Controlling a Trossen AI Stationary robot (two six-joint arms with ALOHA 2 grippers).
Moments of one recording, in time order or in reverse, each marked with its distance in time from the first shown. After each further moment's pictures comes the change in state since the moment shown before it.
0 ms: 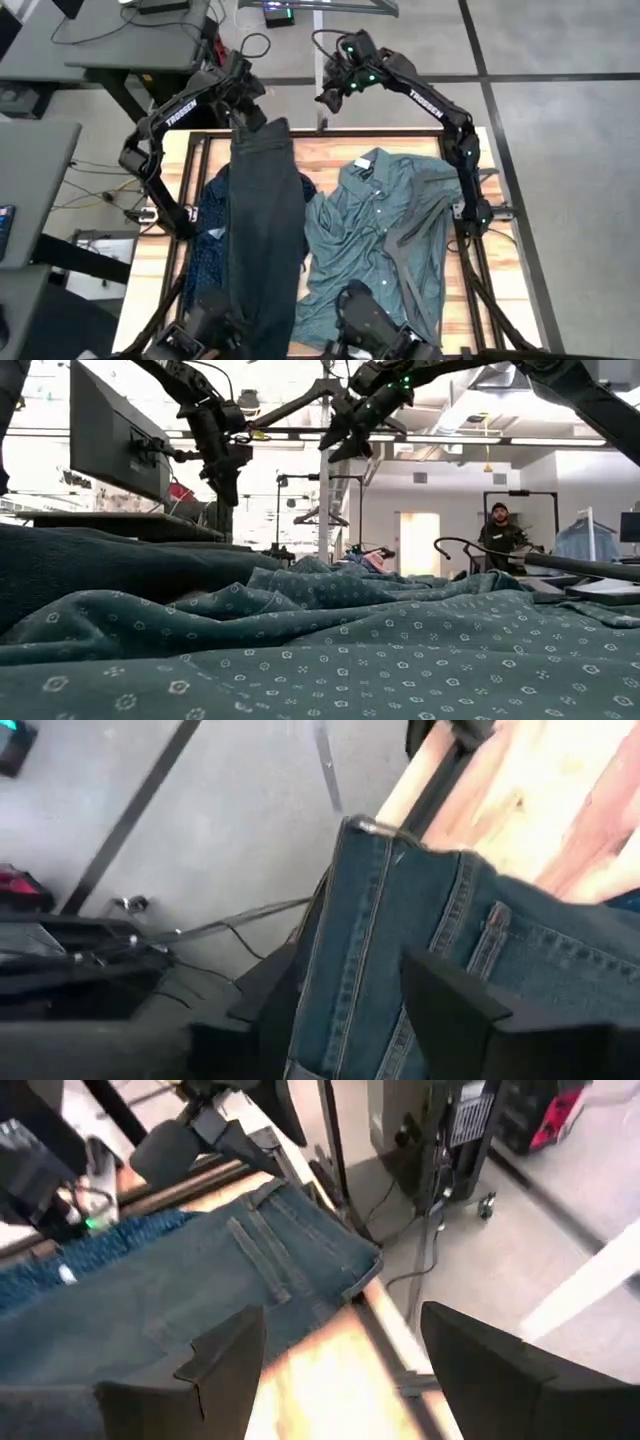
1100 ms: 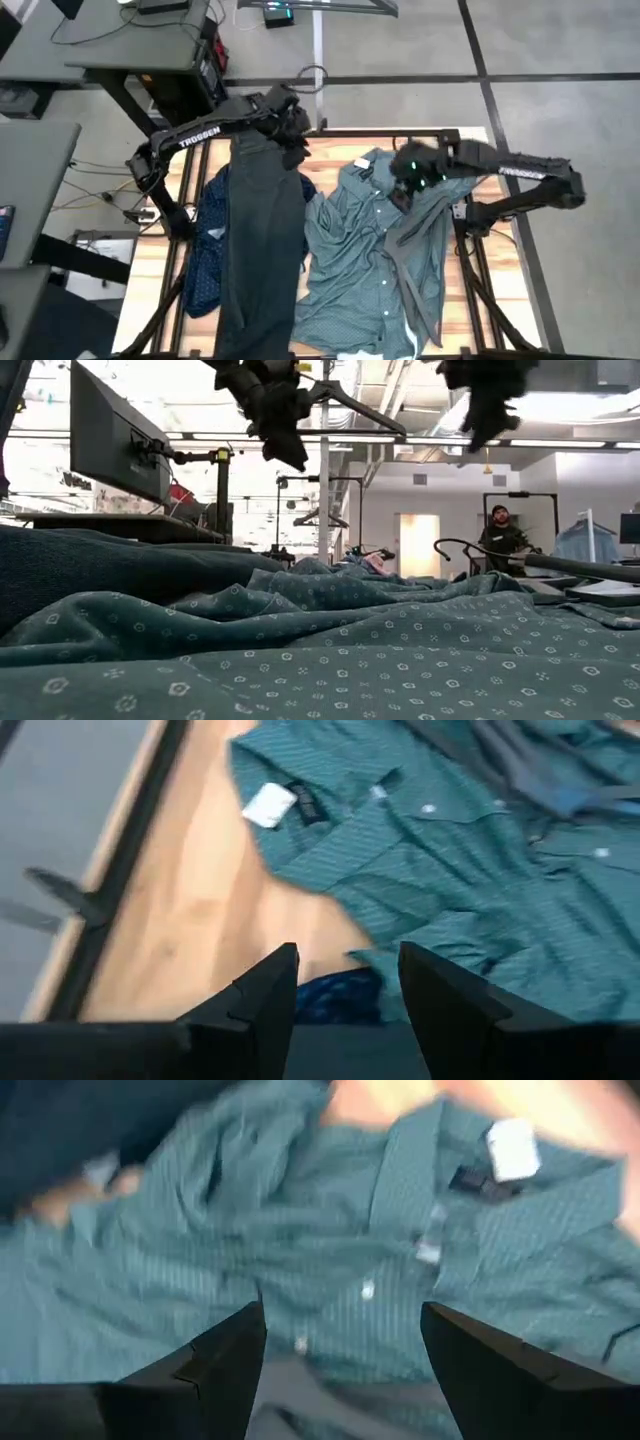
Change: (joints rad) left arm -0.471 0.000 0.054 0.020 0.247 -0.261; right arm 0.551 -0.988 -1.224 -0.144 0.374 0.404
